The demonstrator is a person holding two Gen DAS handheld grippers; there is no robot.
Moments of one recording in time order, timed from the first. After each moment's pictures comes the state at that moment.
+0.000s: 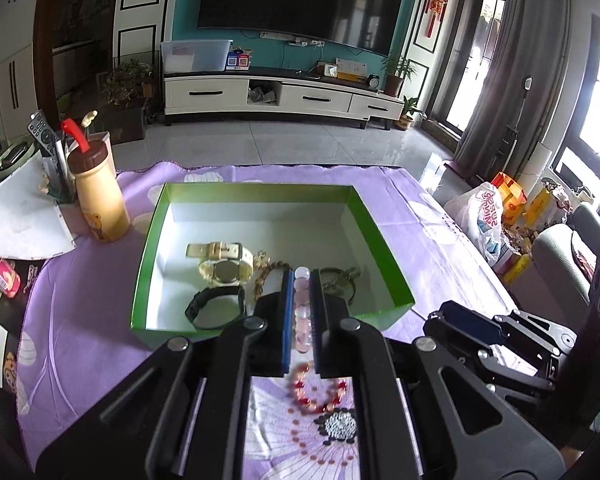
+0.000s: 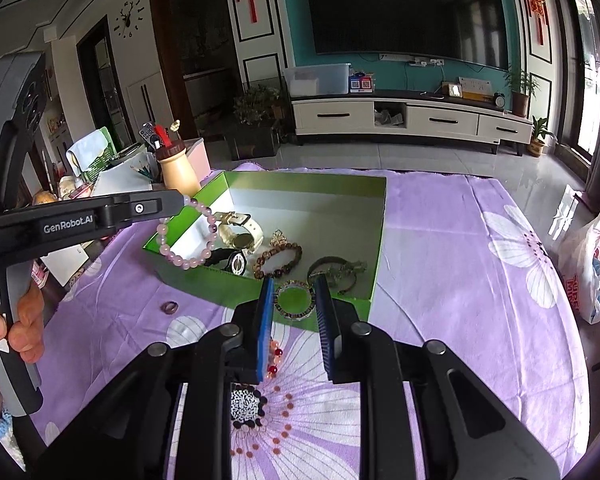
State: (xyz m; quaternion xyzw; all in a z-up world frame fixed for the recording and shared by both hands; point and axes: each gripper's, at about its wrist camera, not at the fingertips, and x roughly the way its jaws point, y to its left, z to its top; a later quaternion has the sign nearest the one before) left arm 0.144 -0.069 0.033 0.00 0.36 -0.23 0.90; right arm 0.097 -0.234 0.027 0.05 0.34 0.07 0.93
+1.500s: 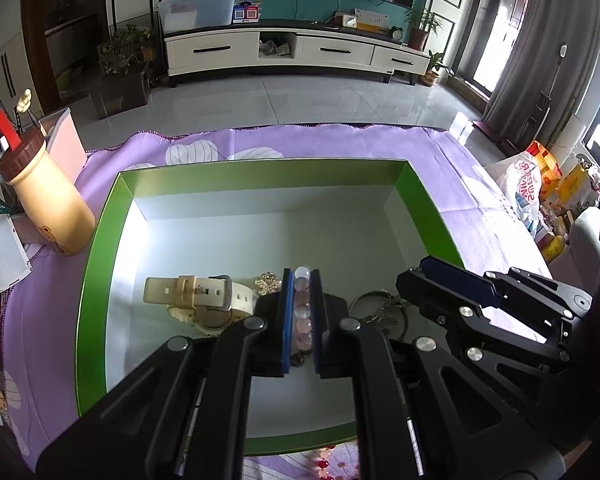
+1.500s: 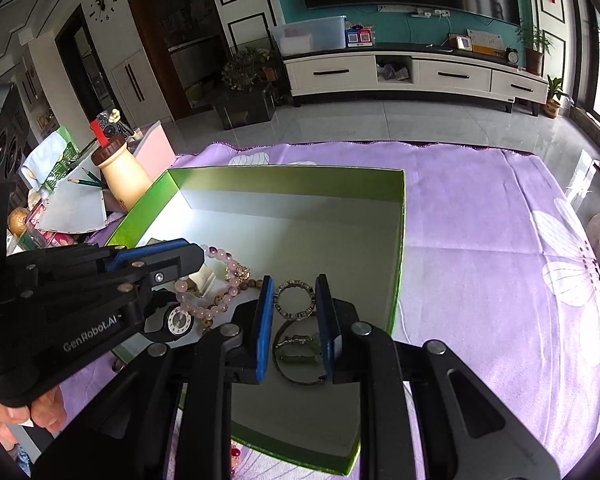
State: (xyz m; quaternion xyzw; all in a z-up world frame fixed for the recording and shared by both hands) left arm 0.250 -0.123 -0.033 0.04 0.44 -0.19 0.88; right arm 0.234 -0.256 -0.028 0.08 0.42 0.08 0.90
